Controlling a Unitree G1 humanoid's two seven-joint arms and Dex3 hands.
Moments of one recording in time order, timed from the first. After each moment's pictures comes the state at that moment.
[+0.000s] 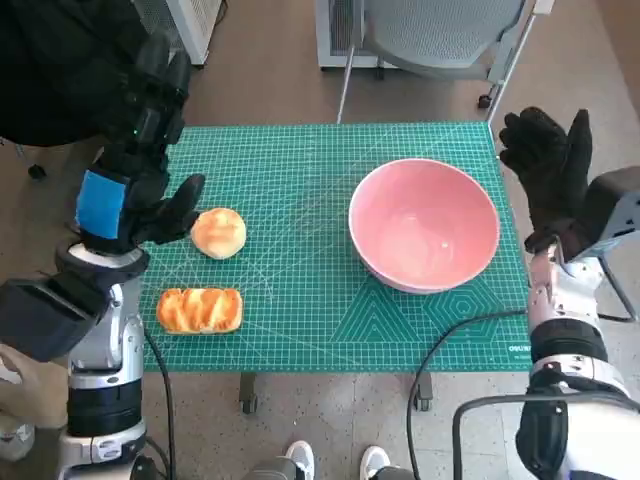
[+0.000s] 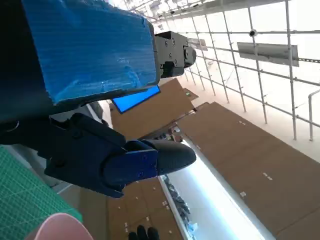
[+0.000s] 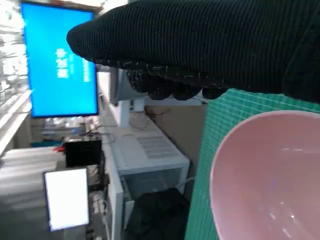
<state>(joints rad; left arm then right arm) -0.50 0.33 0.20 0.04 -0.21 -0.30 -0.32 -0.99 -0.34 -0.34 1.33 0.13 -0.42 0.23</state>
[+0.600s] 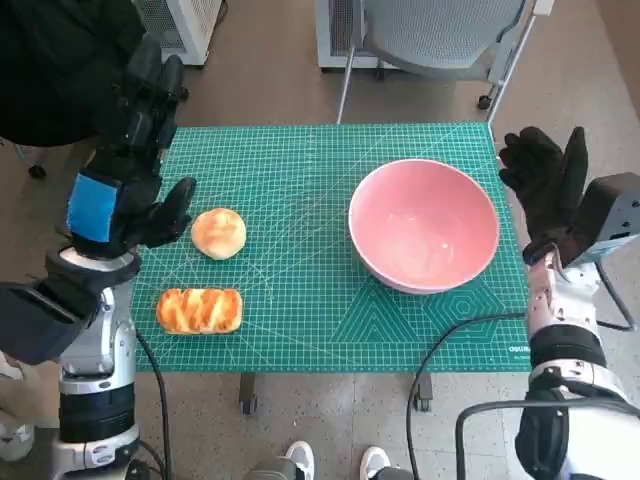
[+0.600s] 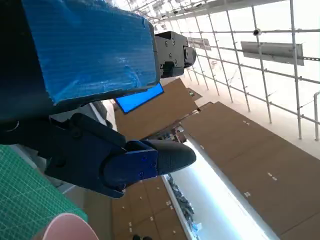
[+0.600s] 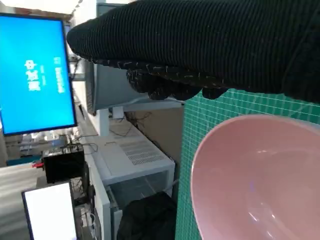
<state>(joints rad) -0.48 0.35 0.21 0.02 -0.21 -0.29 -0.33 -0.97 -0.33 -0.37 1.33 0.13 -0.35 0.22</state>
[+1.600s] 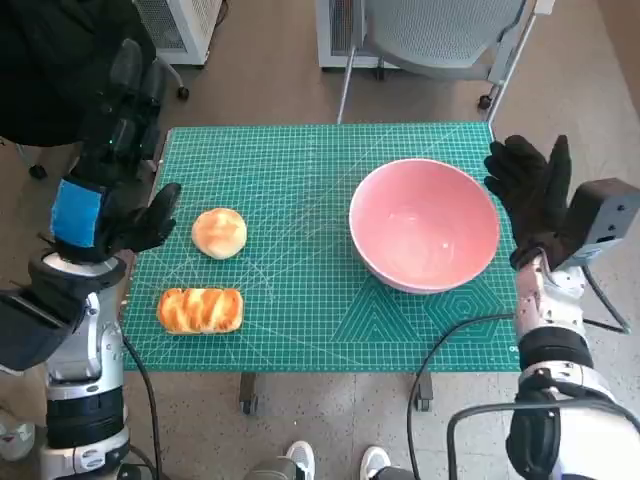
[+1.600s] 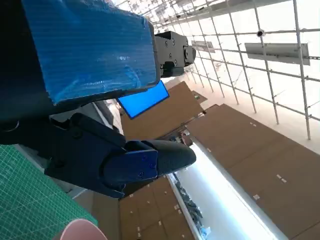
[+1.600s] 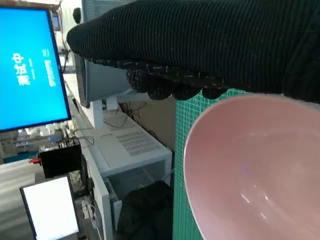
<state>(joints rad) -0.45 0.37 0.25 0.03 -0.21 -0.31 -0.35 -0.97 -0.28 -0.39 1.33 0.13 -0.34 0.24</state>
